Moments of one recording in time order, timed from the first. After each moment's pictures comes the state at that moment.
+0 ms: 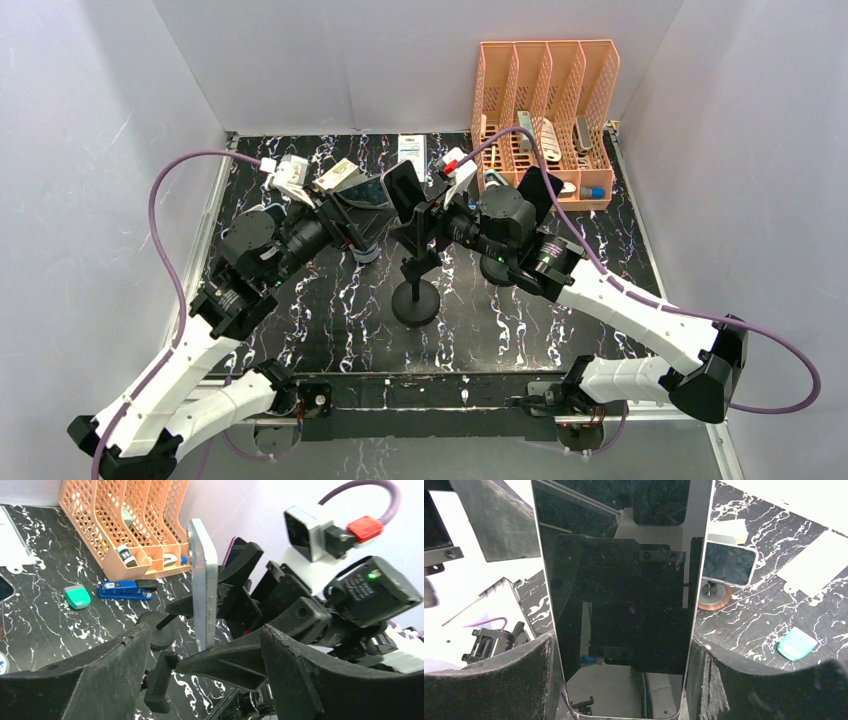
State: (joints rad) left arm -0.68 0.80 1.02 -0.19 0.07 -0.65; right arm 0.98 1.19 1.15 -0.10 -0.04 0.25
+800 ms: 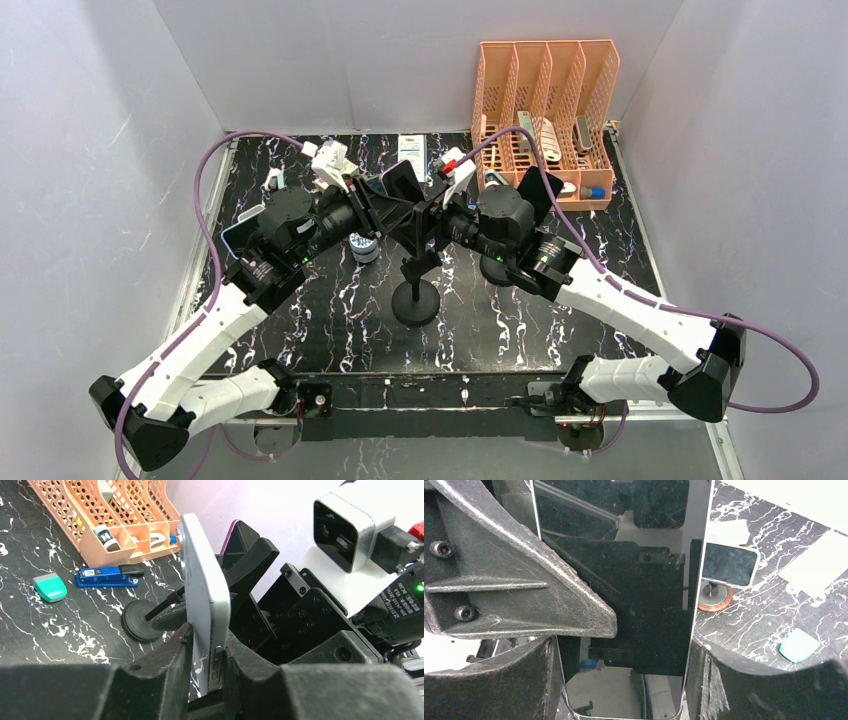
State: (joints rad) left arm -0.68 1.00 1.06 -0.11 0.17 -0.67; right arm 0.98 1.20 1.15 -0.09 -0.04 0.26
